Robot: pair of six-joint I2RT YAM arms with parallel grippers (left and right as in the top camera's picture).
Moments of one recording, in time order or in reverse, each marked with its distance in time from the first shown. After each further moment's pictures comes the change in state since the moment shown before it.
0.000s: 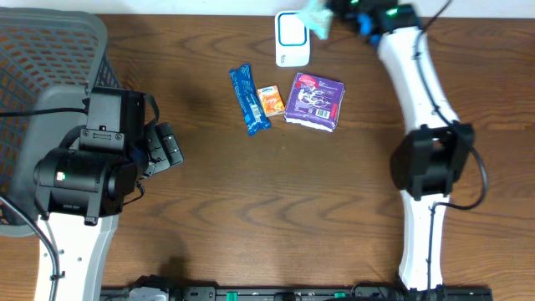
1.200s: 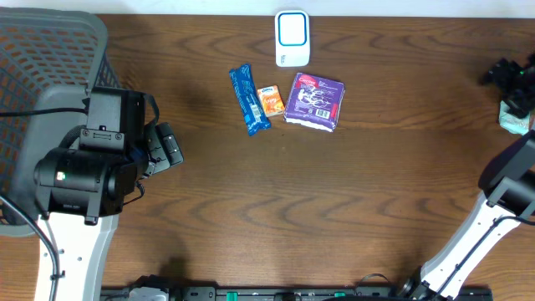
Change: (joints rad) left arm 0.000 0.000 0.000 0.000 0.000 0.000; right arm -0.657 -0.005 -0.163 -0.478 -0.050 -0.465
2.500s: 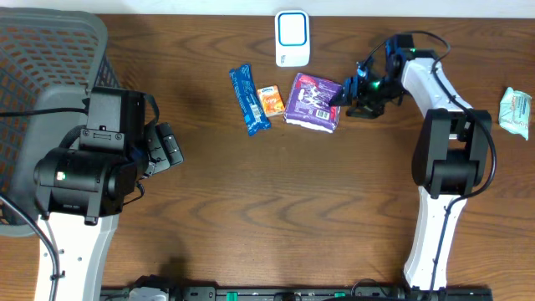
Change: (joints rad) left arm 0.000 0.000 0.000 0.000 0.000 0.000; right arm 0.517 -0.007 -0.410 0.196 -0.417 -0.079
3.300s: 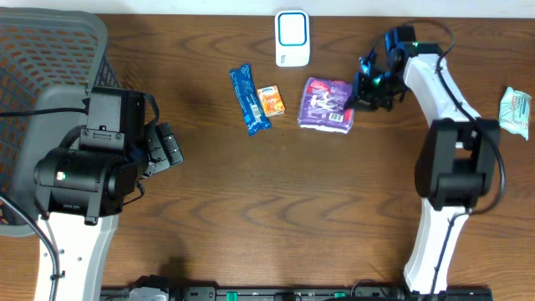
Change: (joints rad) left arm 0.000 0.000 0.000 0.000 0.000 0.000; right arm 0.041 -0.154 0.003 -0.085 0.274 -0.010
